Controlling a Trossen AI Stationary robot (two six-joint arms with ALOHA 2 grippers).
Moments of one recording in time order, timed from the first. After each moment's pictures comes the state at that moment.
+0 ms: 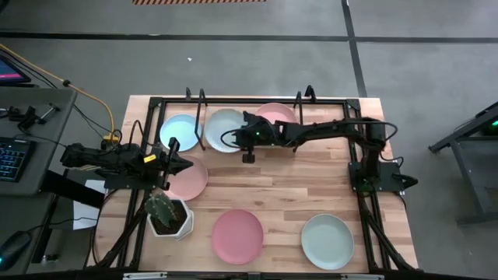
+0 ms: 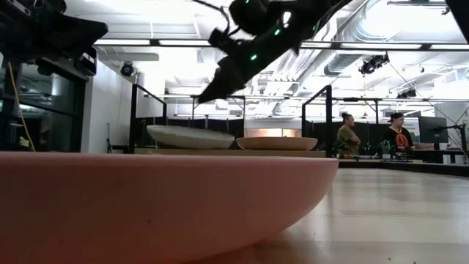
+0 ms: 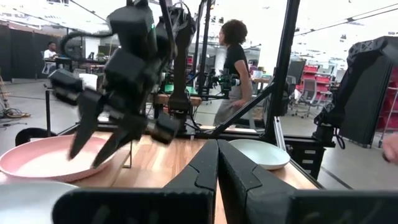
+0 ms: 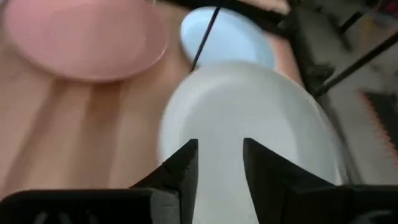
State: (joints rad) left arm -0.16 0.01 0.01 0.15 -0.10 -0.08; right arm -0.16 1.88 1.33 -0.05 0.06 -0.36
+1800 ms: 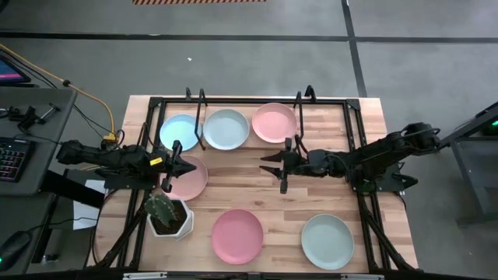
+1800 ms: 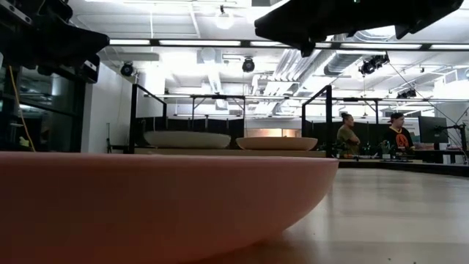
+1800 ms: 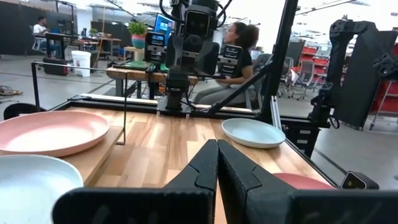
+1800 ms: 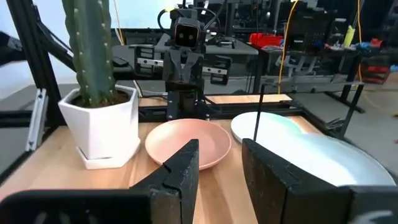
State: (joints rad) left arm -0.17 0.10 0.01 0.16 -0.09 -0.10; right arm 0.17 1.40 0.63 0.69 0.28 0.00
